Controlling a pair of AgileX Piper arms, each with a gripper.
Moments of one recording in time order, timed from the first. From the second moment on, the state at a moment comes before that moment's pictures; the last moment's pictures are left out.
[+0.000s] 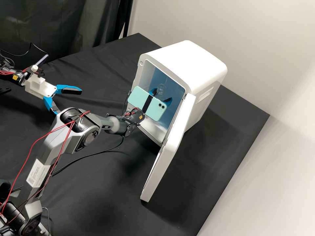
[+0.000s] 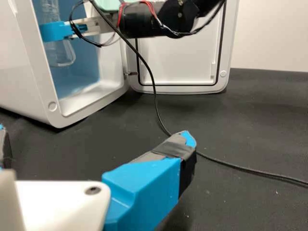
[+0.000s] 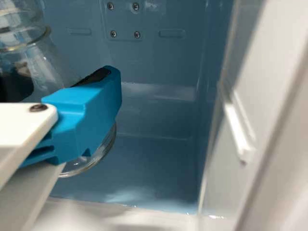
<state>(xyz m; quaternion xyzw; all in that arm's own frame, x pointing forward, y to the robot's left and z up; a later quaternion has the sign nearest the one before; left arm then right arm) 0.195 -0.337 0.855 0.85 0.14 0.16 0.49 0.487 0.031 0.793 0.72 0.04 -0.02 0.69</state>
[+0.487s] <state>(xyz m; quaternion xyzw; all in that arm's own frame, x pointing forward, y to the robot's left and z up) 0.196 -0.334 0.853 0.84 0.15 0.16 0.49 0.501 0.035 0.806 0.73 0.02 -0.01 0.69</state>
